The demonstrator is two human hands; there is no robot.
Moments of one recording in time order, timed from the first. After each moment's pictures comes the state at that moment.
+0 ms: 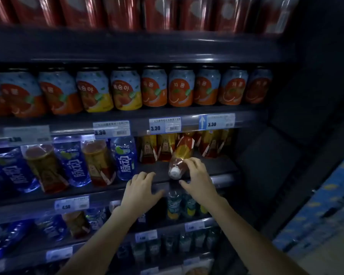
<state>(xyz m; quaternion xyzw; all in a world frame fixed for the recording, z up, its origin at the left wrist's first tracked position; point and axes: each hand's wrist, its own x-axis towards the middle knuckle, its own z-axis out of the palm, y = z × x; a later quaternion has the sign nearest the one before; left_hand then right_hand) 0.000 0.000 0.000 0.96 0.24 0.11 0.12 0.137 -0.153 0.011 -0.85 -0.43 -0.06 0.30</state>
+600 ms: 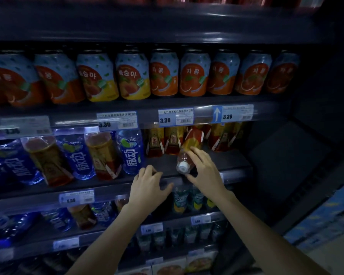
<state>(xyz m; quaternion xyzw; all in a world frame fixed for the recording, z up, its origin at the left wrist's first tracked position) 0.004 0.001 -0.015 0.95 0.24 0.18 0.08 0.157 -0.137 -0.007 -0.83 -0.48 -0.12 0.25</state>
